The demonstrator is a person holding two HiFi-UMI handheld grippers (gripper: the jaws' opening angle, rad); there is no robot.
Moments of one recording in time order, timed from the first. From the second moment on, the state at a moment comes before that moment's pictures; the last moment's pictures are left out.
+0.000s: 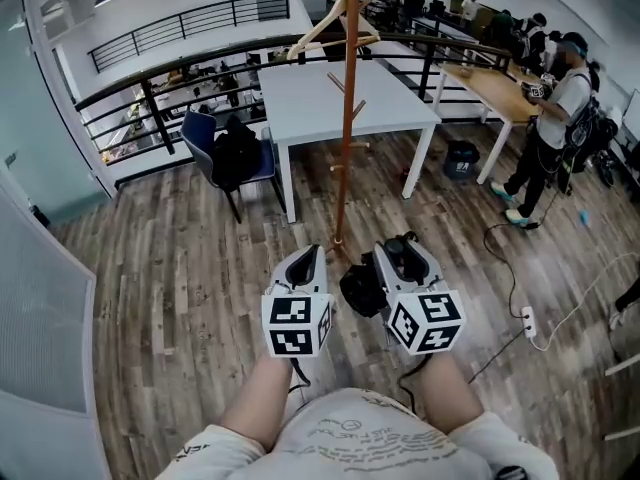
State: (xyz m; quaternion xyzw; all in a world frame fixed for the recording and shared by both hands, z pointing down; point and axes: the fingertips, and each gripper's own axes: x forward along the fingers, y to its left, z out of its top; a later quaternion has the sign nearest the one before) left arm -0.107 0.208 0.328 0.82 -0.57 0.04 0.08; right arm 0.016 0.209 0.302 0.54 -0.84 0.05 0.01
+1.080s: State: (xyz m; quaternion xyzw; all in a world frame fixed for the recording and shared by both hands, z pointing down) left arm -0.190 0.029 0.364 0.79 -0.60 0.06 0.09; right arm -0.062 0.017 0.332 0.48 -0.88 0.05 0.02
